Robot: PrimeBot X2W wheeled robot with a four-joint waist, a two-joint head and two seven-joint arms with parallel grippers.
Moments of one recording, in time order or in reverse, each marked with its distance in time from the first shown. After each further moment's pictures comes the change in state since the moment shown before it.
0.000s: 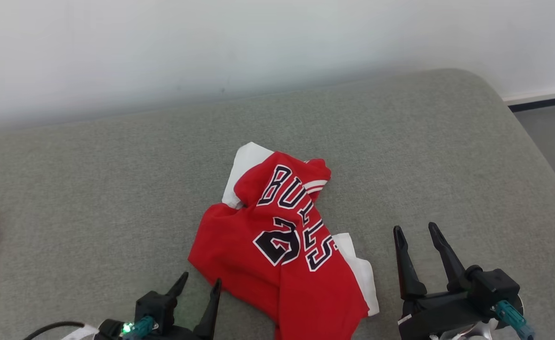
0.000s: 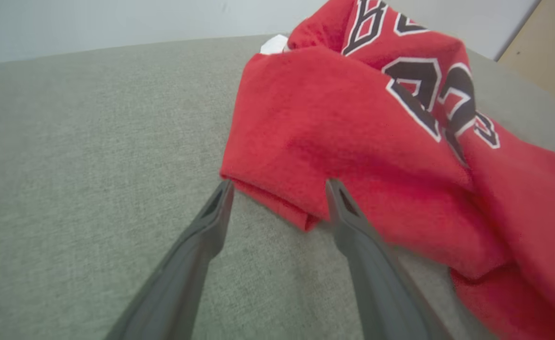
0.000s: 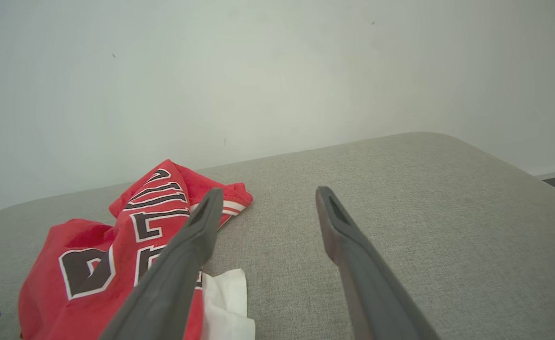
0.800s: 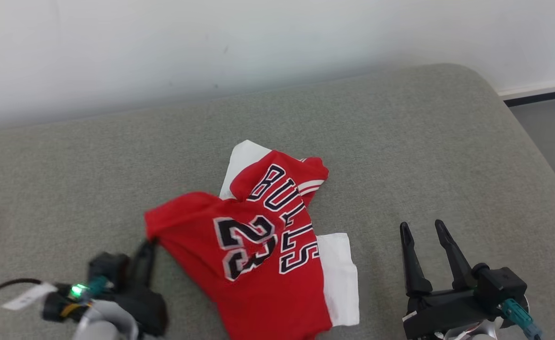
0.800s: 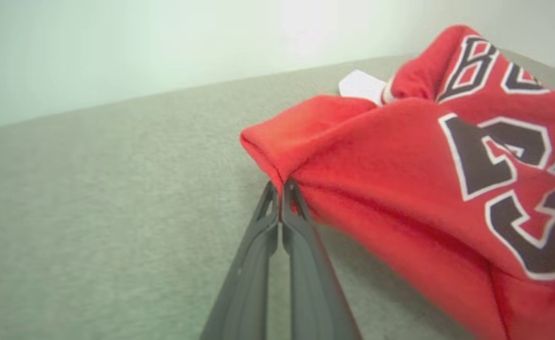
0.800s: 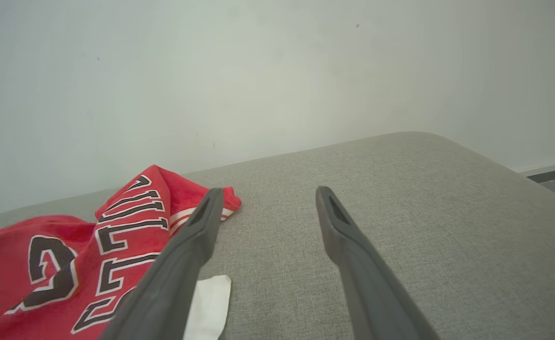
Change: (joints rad) left arm -0.165 0.024 0.065 0.232 0.003 -0.043 -0.067; right arm -0.006 0.000 -0.019 -0.004 0.010 0.000 0.000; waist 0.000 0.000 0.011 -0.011
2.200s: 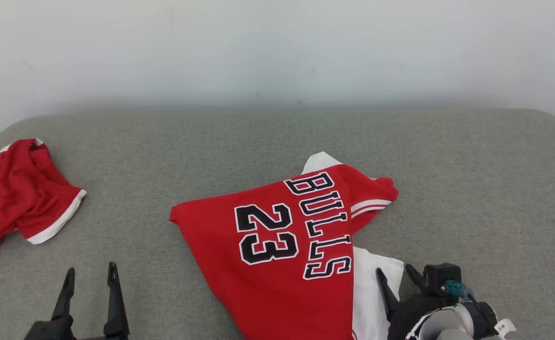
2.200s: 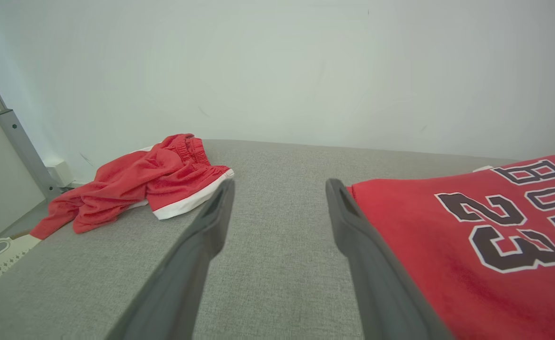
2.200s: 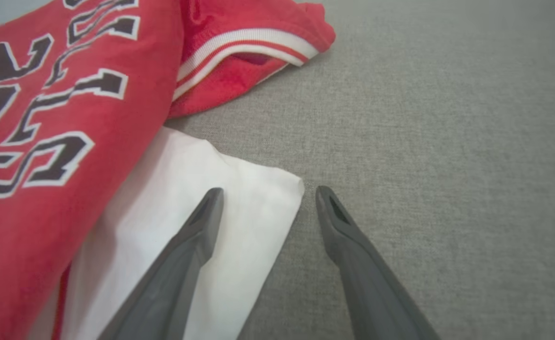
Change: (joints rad) left arm 0.407 0.037 0.301 -0.550 0.087 0.235 -0.006; right arm -0.262 -0.010 0.073 0.663 -0.030 0.000 0.064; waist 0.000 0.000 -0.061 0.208
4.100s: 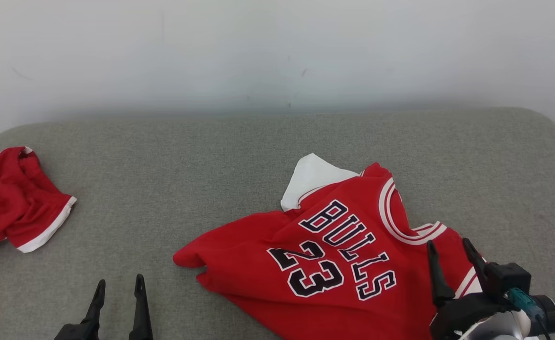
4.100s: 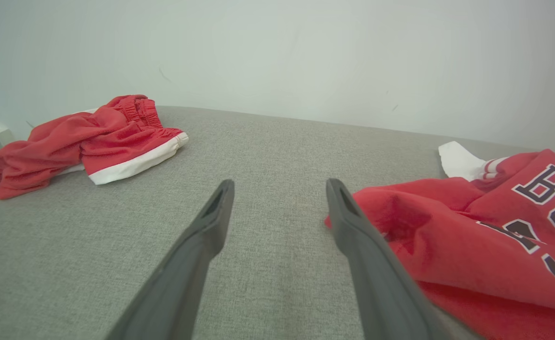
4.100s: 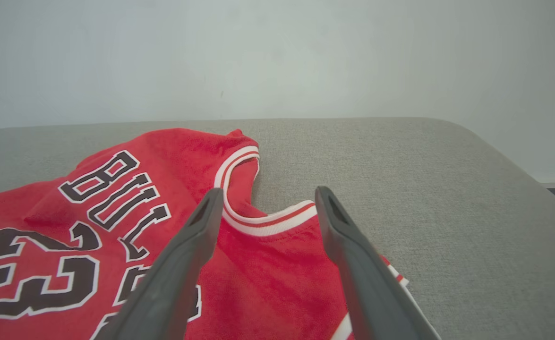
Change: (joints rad) left arm -0.009 -0.176 0.103 0.152 0.106 -0.169 0.000; right arm 0.271 -0.002 -0.244 -0.591 -0.132 0.001 0.072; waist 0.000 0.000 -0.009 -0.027
